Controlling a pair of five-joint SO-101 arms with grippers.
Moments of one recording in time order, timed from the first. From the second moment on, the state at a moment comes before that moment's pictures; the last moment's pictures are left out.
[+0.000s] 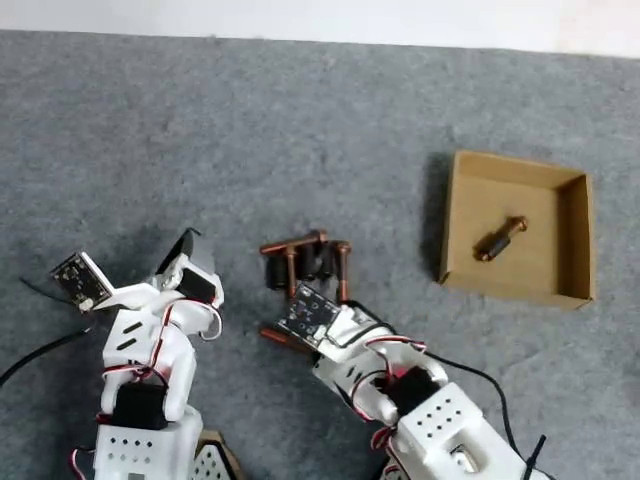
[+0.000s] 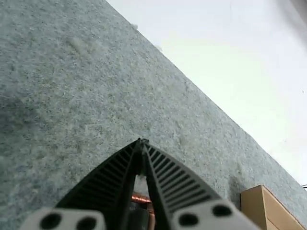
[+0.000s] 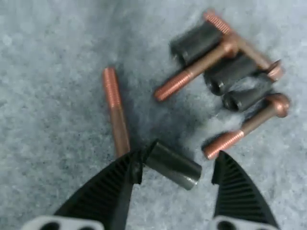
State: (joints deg) left arm -1.5 -103.3 95.7 32.0 48.7; right arm -40.5 -64.1 86.8 35.8 26.5
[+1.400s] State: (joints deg) left arm -1.5 -103.3 95.7 32.0 48.7; right arm -40.6 -35.4 76.4 34.8 37.9
